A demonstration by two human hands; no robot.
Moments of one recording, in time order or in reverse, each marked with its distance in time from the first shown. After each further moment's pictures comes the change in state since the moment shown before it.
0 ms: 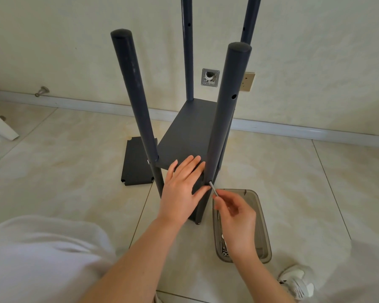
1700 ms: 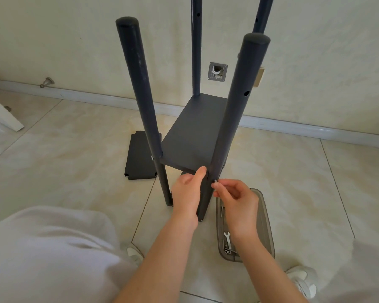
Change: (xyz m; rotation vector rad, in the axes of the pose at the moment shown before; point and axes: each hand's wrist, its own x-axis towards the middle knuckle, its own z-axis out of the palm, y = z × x) left_hand 0.014 0.038 0.001 -0.992 0.038 -1.275; right_hand 0.025 -0.011 0.012 0.073 -0.027 0.114
